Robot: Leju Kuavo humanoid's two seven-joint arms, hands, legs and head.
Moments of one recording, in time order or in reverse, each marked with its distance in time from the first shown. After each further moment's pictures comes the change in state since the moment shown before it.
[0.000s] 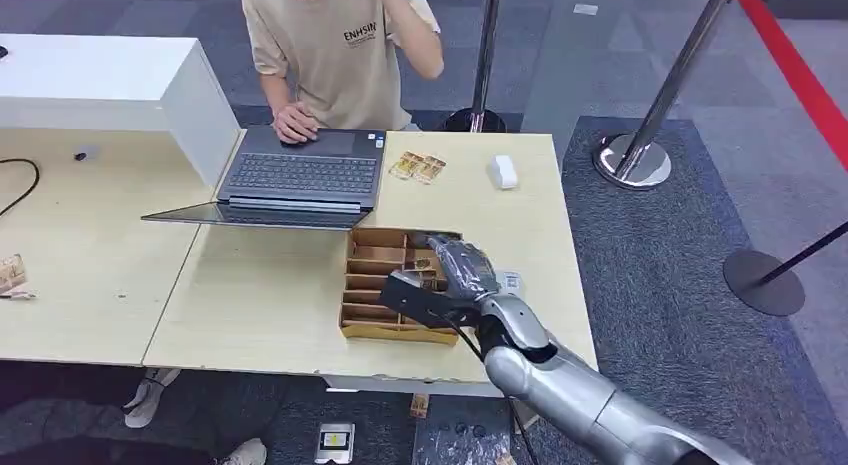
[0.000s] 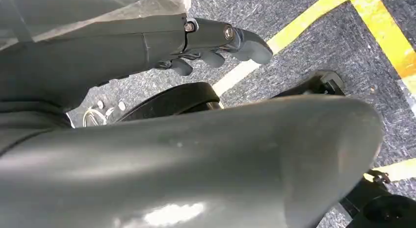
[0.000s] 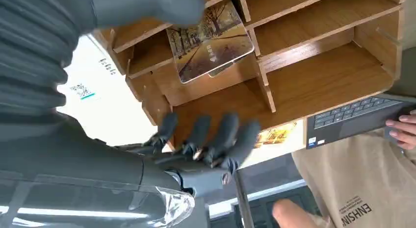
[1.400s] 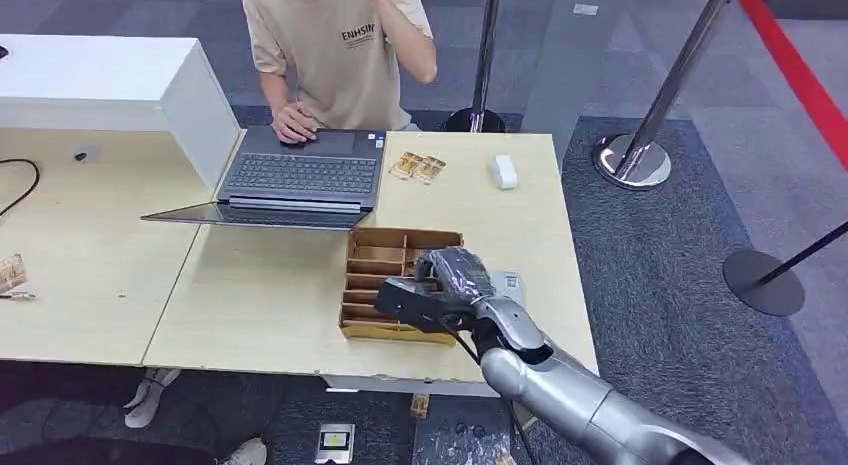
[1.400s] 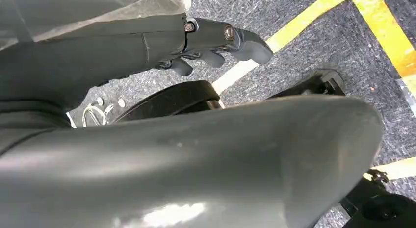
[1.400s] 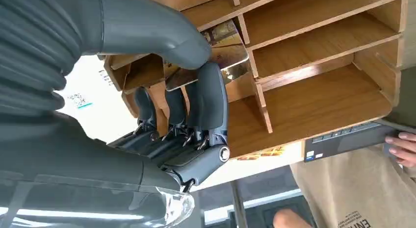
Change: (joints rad) left arm 0.000 0.000 0.000 0.000 0.014 -0.008 0.000; right arm -0.005 0.013 0.018 0.035 -0.007 0.023 -0.012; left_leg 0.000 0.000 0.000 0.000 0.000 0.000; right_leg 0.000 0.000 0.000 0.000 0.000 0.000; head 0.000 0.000
